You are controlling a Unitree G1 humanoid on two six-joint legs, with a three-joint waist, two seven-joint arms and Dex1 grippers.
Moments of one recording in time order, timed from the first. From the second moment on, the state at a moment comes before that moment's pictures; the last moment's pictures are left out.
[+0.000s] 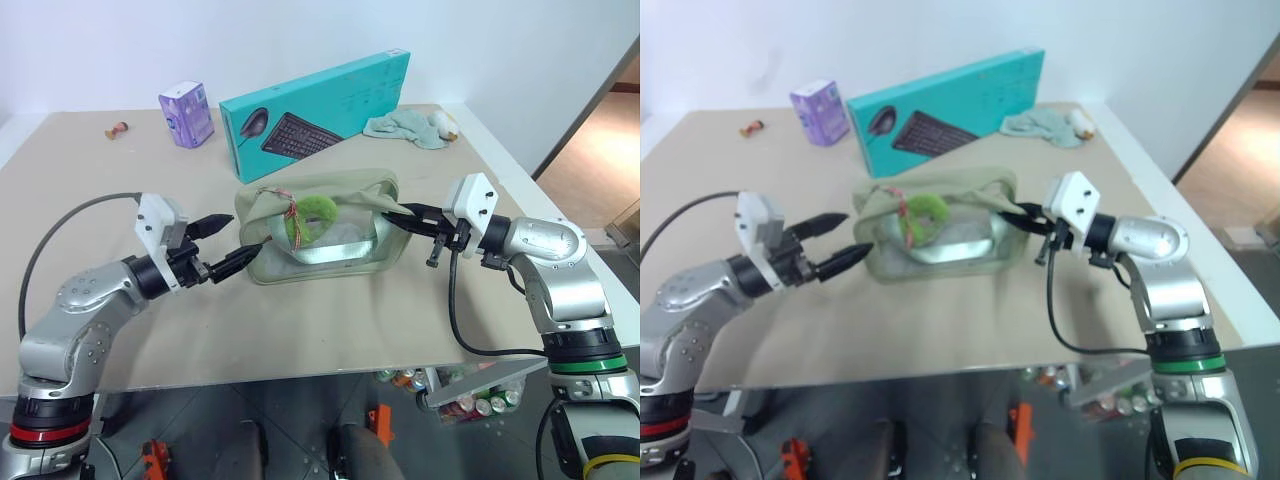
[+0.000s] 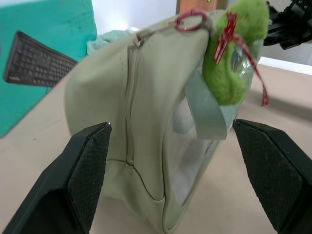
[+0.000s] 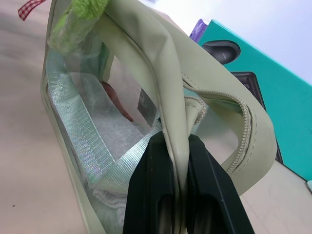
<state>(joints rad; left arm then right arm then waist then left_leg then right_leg) -0.29 0.56 0.17 -0.33 -0.59 0.53 -0.72 -0.60 -0.69 0.00 0.06 0.26 0.05 1.02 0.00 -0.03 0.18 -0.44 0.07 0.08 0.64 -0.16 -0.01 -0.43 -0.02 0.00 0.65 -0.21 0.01</state>
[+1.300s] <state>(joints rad) -0.34 0.51 0.09 -0.31 -0.54 0.50 -0.66 -0.51 -0.62 -0.12 -0.52 0.75 0.79 0.71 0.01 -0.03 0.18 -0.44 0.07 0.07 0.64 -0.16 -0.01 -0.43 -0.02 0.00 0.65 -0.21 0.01</state>
